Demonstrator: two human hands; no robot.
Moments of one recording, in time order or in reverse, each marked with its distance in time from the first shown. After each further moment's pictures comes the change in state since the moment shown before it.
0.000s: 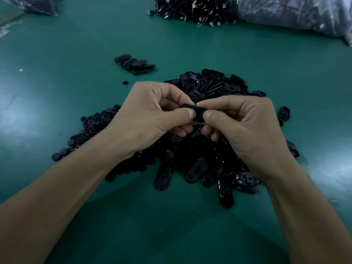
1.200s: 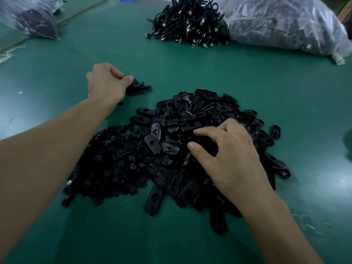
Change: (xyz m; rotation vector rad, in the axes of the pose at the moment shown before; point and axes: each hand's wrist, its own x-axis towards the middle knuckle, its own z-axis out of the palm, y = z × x) left_hand 0.134 -0.052 -0.099 0.542 0.789 -0.158; right_hand -0.003 0.019 0.003 -0.846 0.063 -0.052
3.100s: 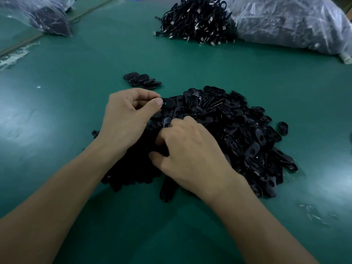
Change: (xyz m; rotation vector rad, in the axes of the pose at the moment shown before) left_hand -0.123 0.013 -0.052 -0.420 -0.313 0.180; right_hand 0.013 -0.078 0.015 -0.143 -0.224 -0.319
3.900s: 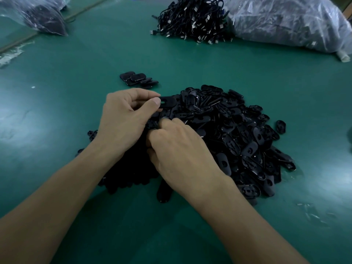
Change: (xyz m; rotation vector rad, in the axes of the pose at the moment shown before) left_hand -0.004 0.004 0.003 0.018 -0.021 0.042; right_hand 0.001 -0.011 0.004 -0.058 -0.018 -0.038
